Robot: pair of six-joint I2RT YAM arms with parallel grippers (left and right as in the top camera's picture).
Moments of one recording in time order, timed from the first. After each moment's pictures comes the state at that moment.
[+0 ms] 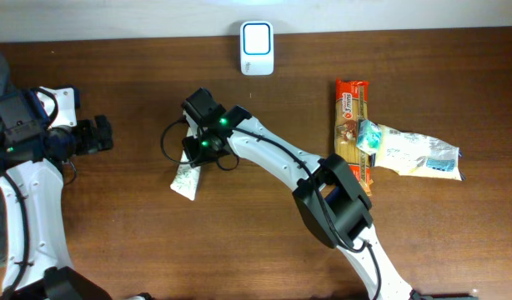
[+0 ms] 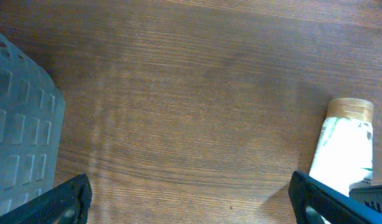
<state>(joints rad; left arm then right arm) 0.40 1.52 1.27 -0.69 0.20 0.22 0.75 2.39 1.99 -0.75 -0.34 0.39</state>
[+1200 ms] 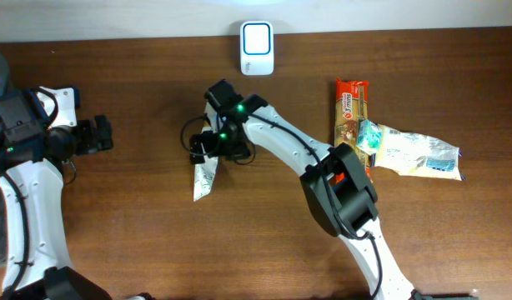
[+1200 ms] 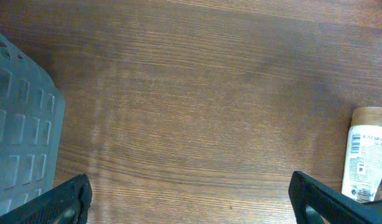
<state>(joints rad) 0.40 1.52 1.27 -0.69 0.20 0.22 0.67 2.42 2.00 -0.85 -0.47 0.43</state>
